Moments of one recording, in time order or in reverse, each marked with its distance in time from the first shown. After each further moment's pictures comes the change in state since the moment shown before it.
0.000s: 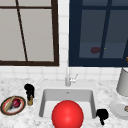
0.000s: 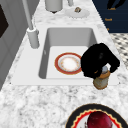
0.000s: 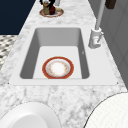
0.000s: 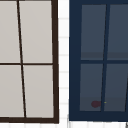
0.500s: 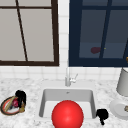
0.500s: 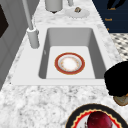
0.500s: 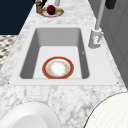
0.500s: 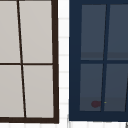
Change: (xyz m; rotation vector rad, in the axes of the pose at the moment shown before) left hand 0.033 -0.061 0.065 0.004 -0.009 0.001; right hand 0.000 0.000 0.000 0.000 0.000 0.000
